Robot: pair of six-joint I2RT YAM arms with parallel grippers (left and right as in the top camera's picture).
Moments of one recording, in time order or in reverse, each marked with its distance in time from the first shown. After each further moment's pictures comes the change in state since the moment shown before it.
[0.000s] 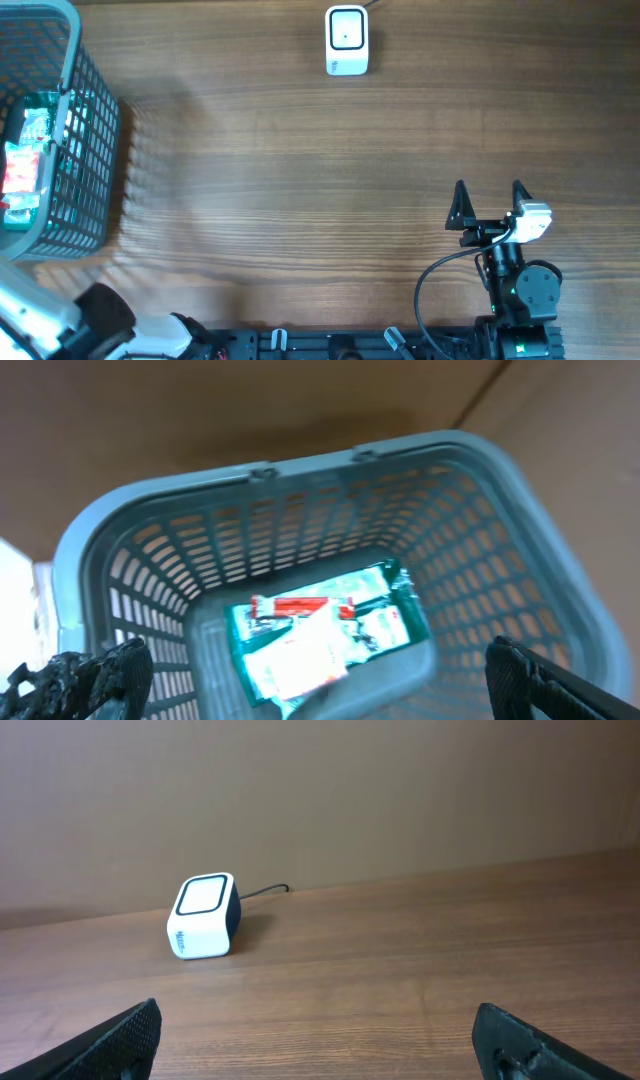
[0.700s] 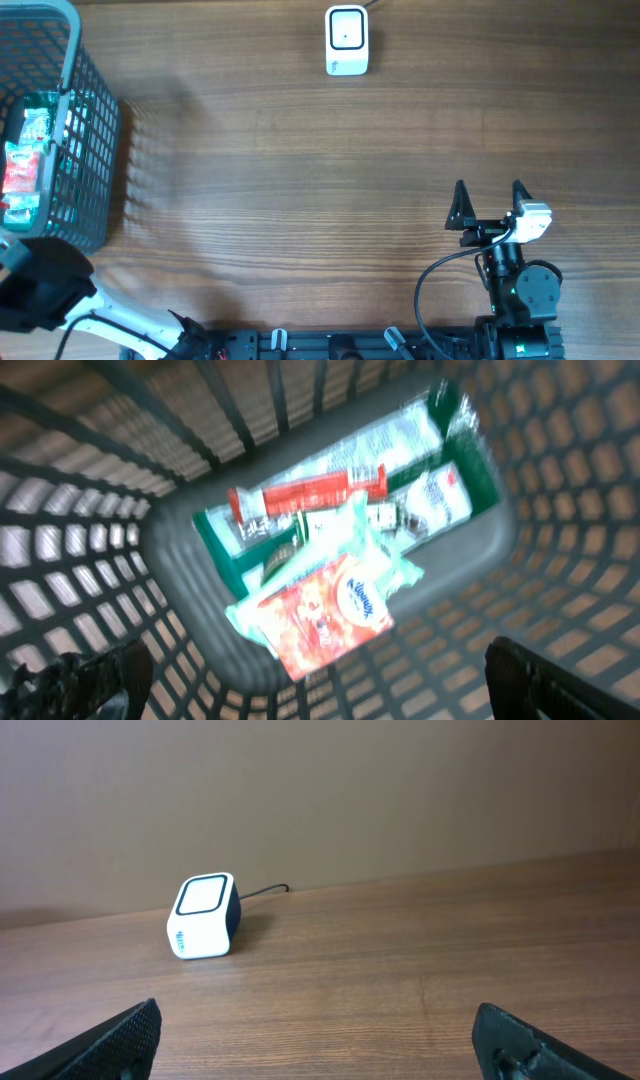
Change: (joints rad) left arm 0.084 0.311 0.000 -0.140 0.254 0.202; right arm 0.000 0.000 0.000 0.000 0.000 0.000
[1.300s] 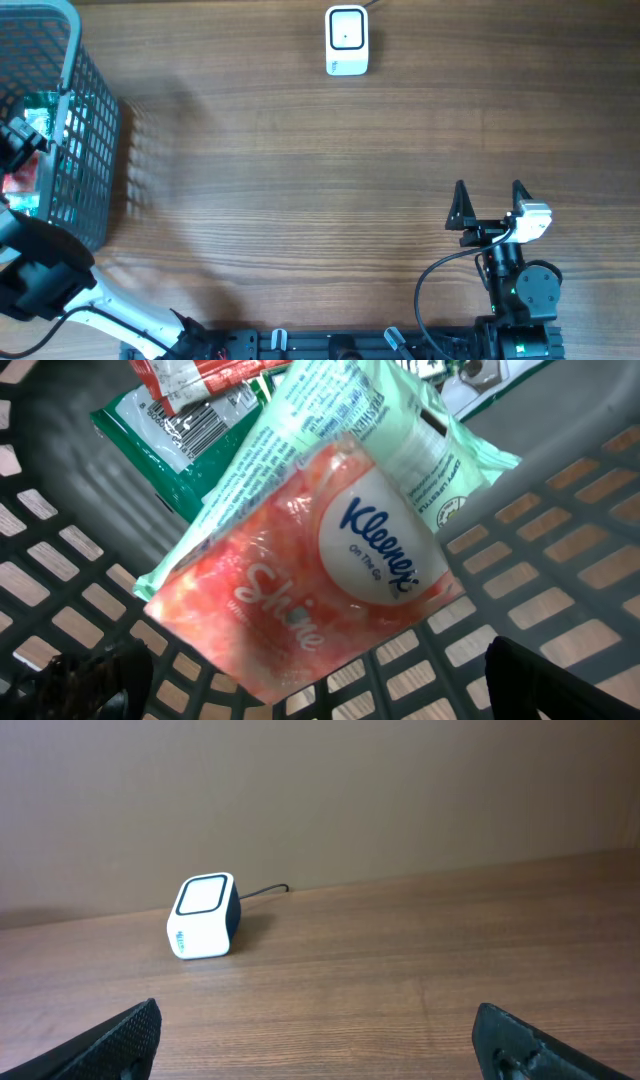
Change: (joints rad) left arm -0.049 0.058 -0.279 -0.001 0.026 0.122; right arm 0.000 0.000 0.000 0.000 0.000 0.000
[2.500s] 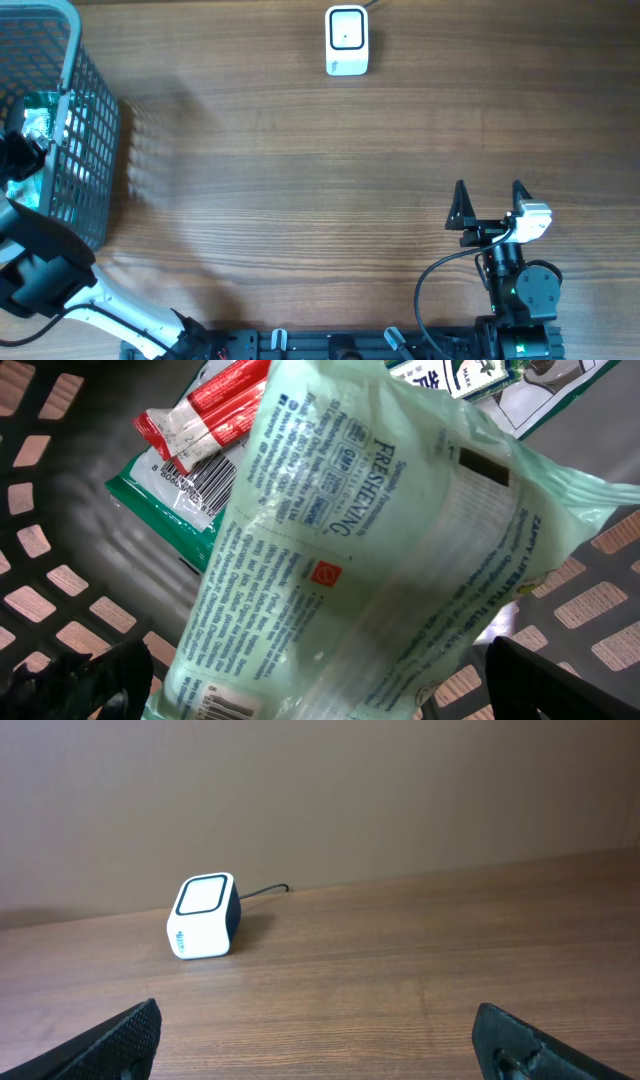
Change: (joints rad) left arm -0.015 0.009 -0.144 0.172 -0.103 0.138; right arm 0.000 0.000 0.000 0.000 0.000 0.000
